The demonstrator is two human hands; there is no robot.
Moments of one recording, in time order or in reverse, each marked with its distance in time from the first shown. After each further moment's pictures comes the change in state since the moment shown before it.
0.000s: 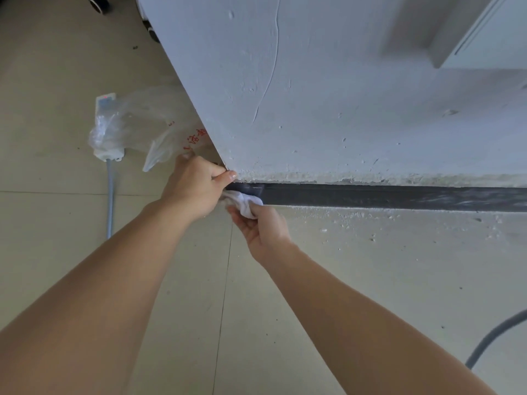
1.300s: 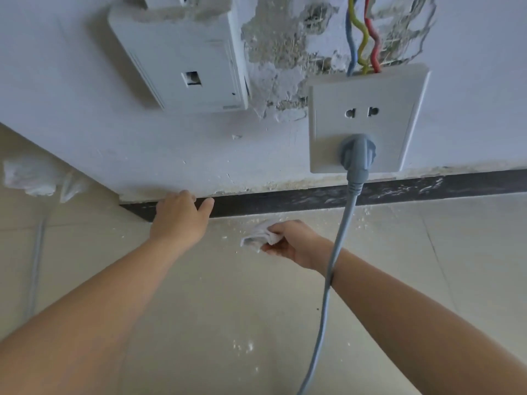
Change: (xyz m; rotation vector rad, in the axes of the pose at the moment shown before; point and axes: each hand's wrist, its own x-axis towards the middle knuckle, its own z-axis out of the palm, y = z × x) left_hand -0.058 0.170 0.082 0.184 -0.009 -0.249; right_hand -0.082 -0.176 -0.174 -0.681 0.069 0.029
